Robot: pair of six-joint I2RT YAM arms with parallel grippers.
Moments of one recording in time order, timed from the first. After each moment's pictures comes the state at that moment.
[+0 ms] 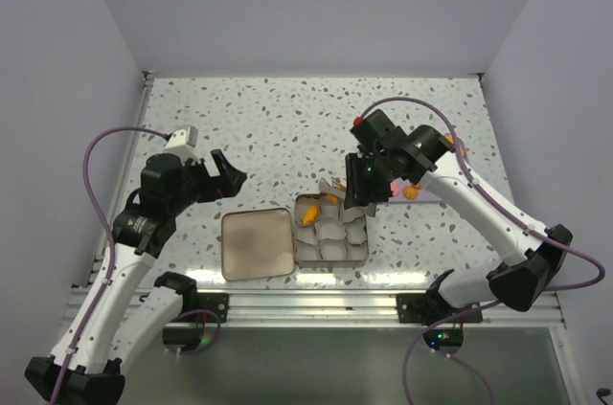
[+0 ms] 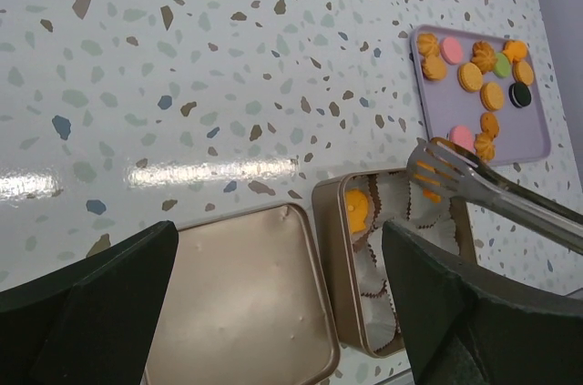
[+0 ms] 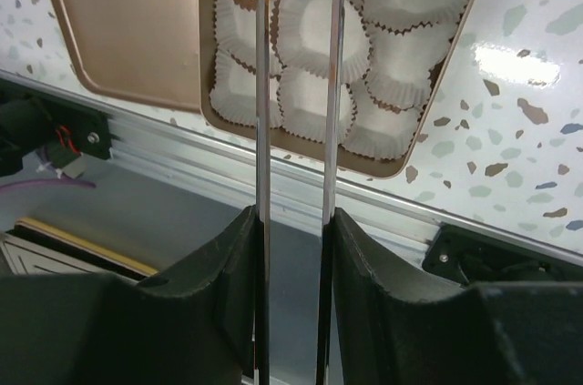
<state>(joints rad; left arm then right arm) -0.28 0.72 0.79 -0.54 0.11 -0.50 0.72 1.39 1.50 -1.26 -0.08 0.64</state>
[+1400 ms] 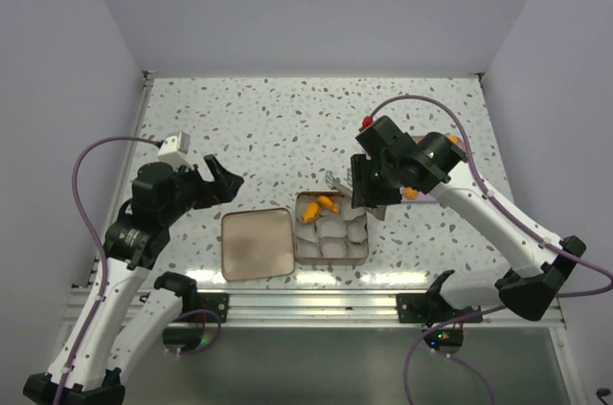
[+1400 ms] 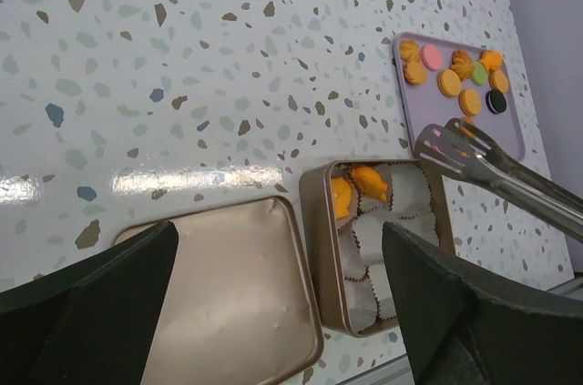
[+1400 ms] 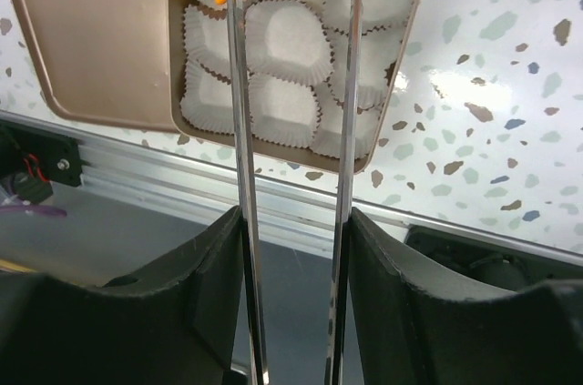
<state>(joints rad) -0.28 0.63 0.79 -0.59 0.11 -0.54 0.77 1.33 1.47 -1.28 0.05 0.67</state>
